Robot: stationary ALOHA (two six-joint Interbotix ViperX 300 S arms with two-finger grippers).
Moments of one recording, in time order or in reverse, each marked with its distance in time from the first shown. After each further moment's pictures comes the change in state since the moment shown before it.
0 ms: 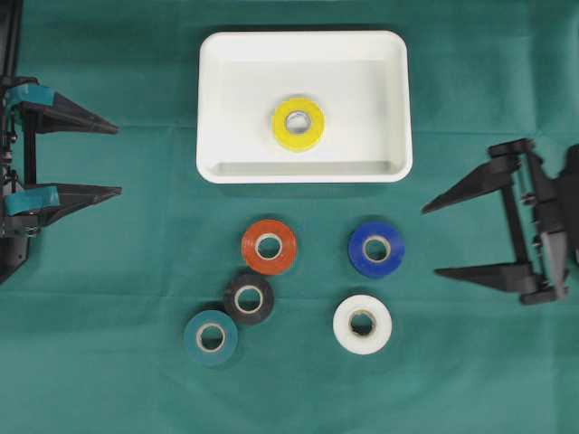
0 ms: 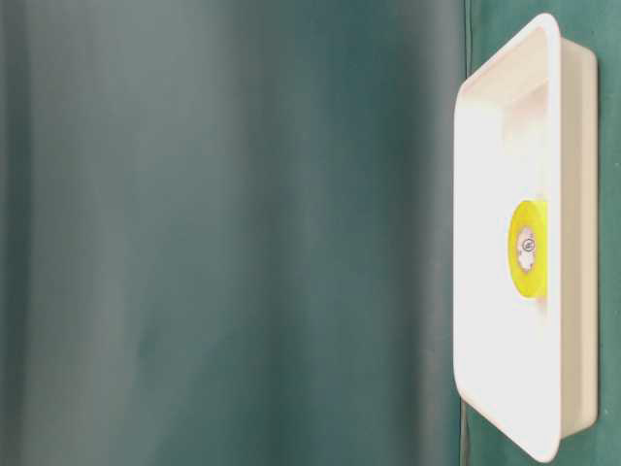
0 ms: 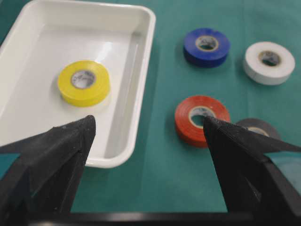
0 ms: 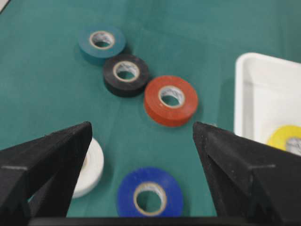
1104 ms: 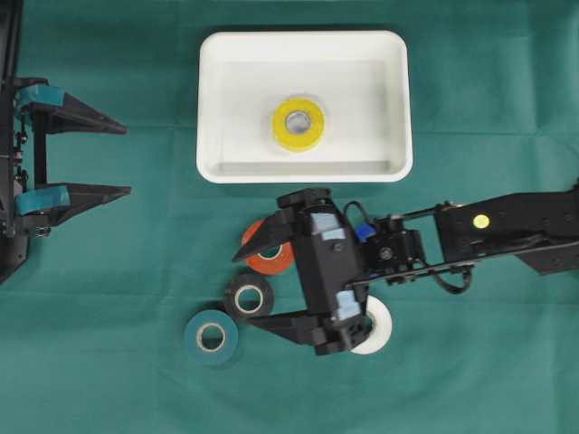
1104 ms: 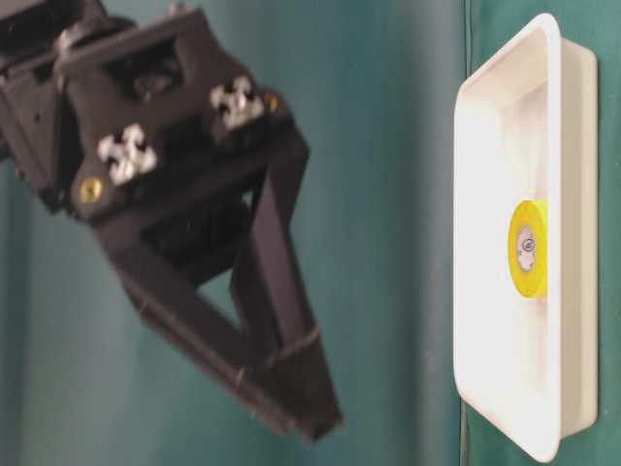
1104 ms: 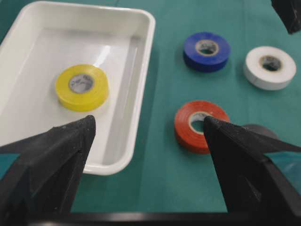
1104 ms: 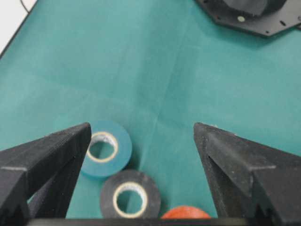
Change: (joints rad) left arm 0.000 0.043 0.003 -0.002 -0.055 -0.002; right arm 0.023 0.678 -0.640 -0.002 0.032 -0.008
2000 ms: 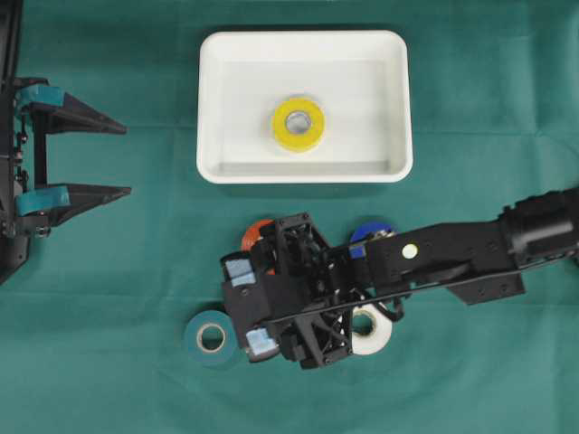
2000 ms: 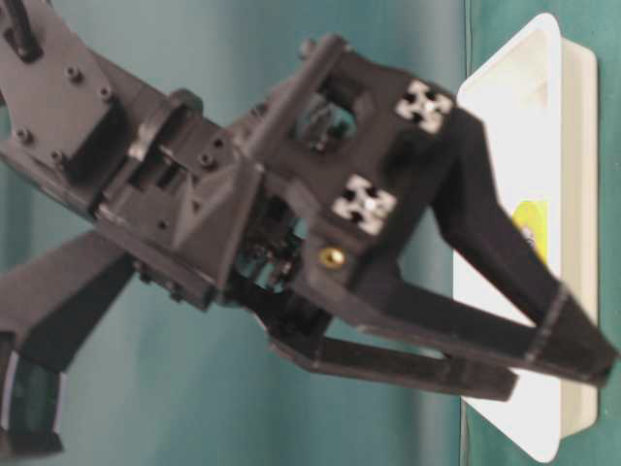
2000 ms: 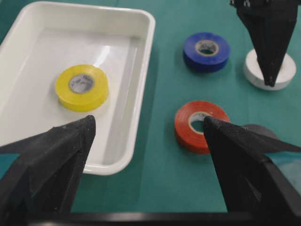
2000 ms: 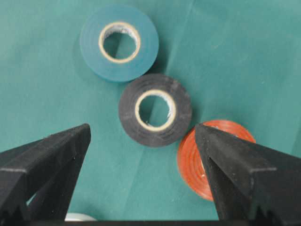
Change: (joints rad) left arm 0.000 0.002 0.000 0.000 0.000 0.000; right arm 0.031 0.187 -0.235 0.000 0.558 0.005
